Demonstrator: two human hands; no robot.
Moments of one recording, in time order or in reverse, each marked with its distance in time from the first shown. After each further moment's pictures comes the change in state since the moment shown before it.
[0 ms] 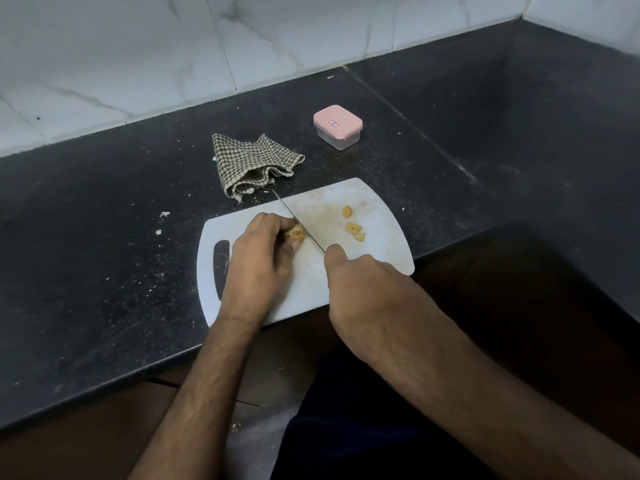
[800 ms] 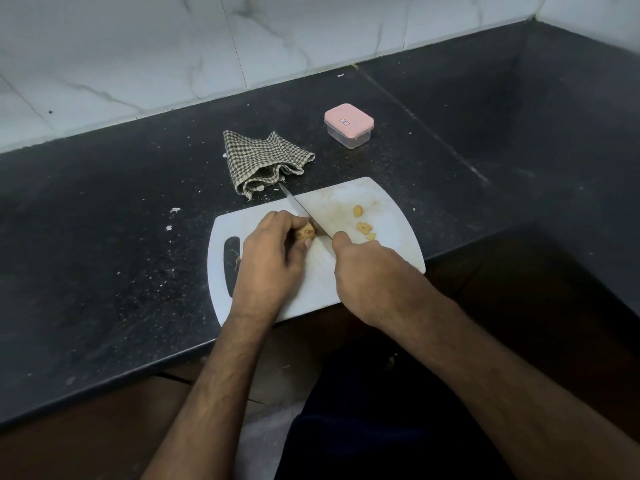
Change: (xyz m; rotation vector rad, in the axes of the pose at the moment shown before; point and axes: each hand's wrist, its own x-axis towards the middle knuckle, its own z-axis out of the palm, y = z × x) left_hand -0.002 0.001 0.001 -0.045 0.012 -0.020; right_hand 0.034 0.006 0.015 0.006 0.082 -0.058
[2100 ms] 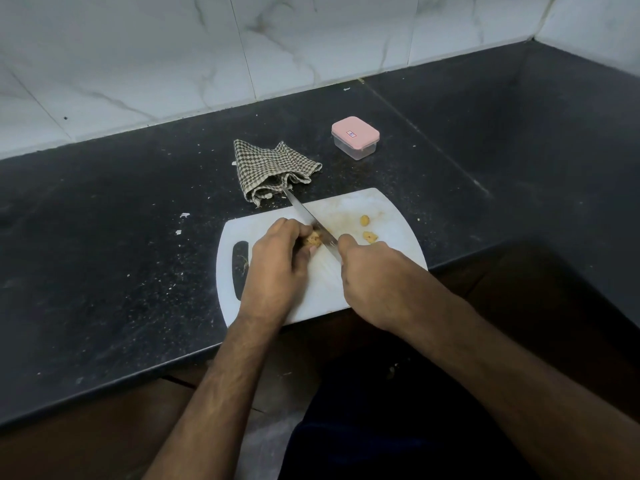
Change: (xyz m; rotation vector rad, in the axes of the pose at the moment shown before) left_hand 0.002 -0.004 0.002 -0.050 -0.012 -0.016; right_hand -0.004 0.000 -0.012 -0.015 0.015 -0.032
